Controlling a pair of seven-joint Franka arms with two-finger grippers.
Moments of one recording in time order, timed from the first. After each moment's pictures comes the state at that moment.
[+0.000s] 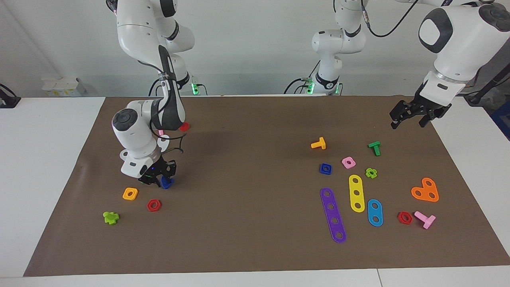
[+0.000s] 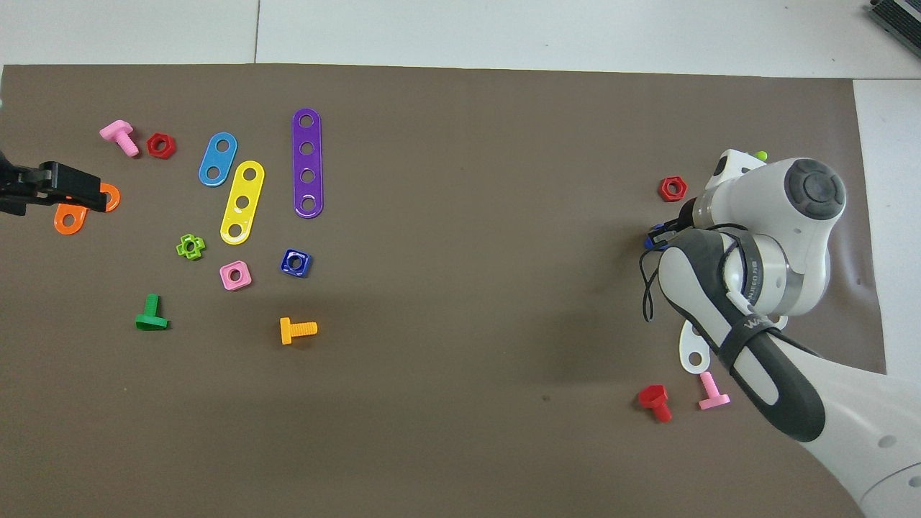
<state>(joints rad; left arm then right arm) -0.06 0.09 0.08 -1.54 -0.01 1.65 0.03 0.20 0.34 -0.16 -1.99 0.13 2.40 -0.43</state>
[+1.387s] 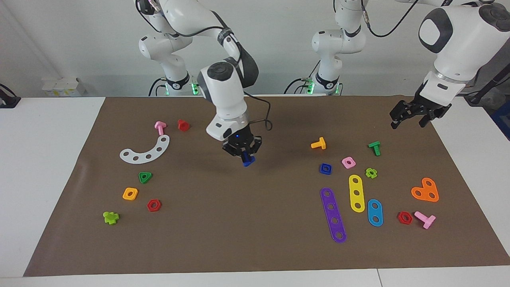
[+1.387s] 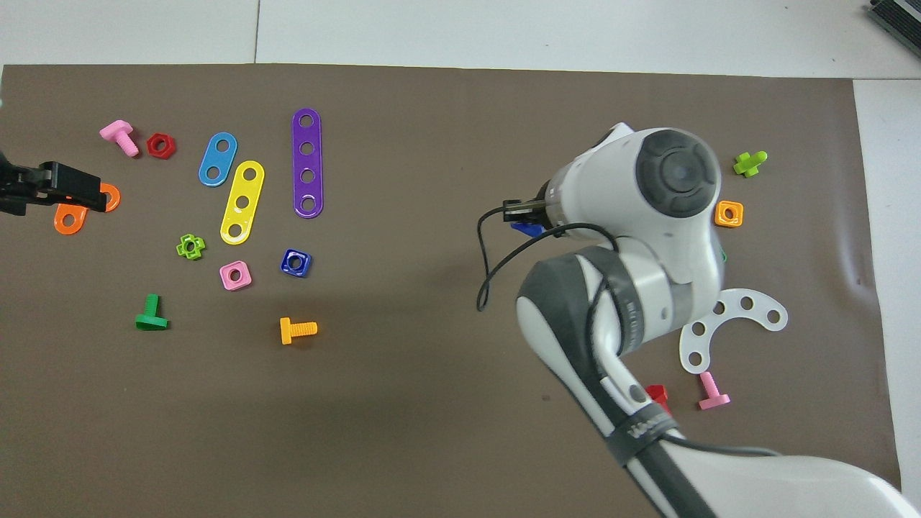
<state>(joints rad) -0.06 0.09 0.08 -1.54 -0.01 1.65 0.03 0.69 0.36 -0.15 -1.70 0.15 2.31 0.49</state>
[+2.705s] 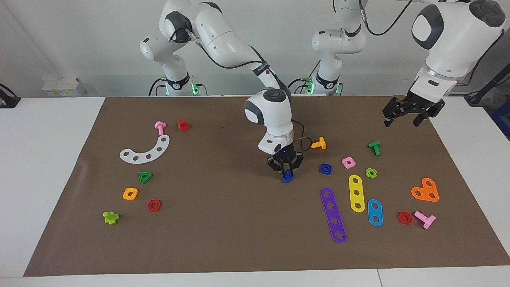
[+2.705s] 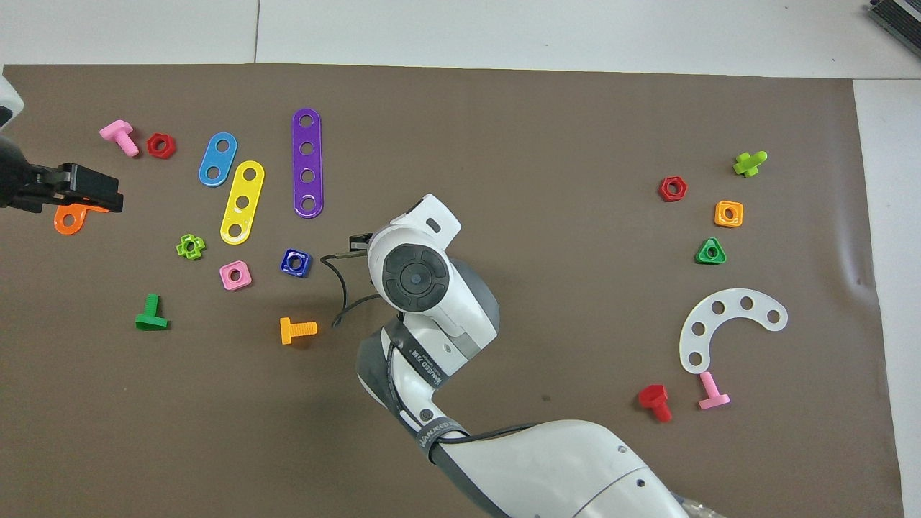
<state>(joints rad) -0.08 0.08 0.05 -1.54 -0.01 1.65 0.03 0.82 0.67 -0.15 -1.51 0.06 2.55 0.68</state>
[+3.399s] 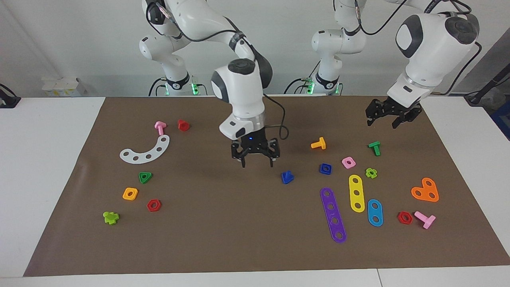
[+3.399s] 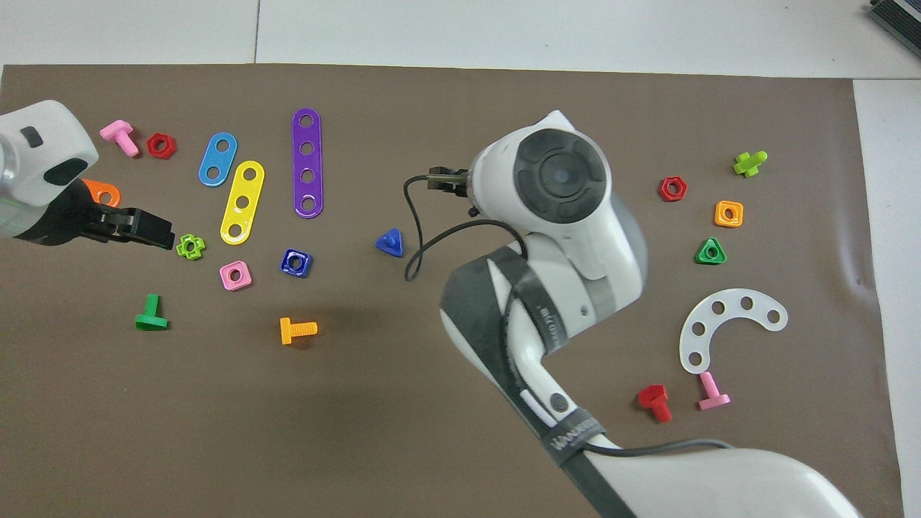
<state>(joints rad) -0.13 0.03 0.04 -1.72 -0.09 1.72 0.12 0.65 0.37 -0.20 -1.49 0.06 2.10 0.58</state>
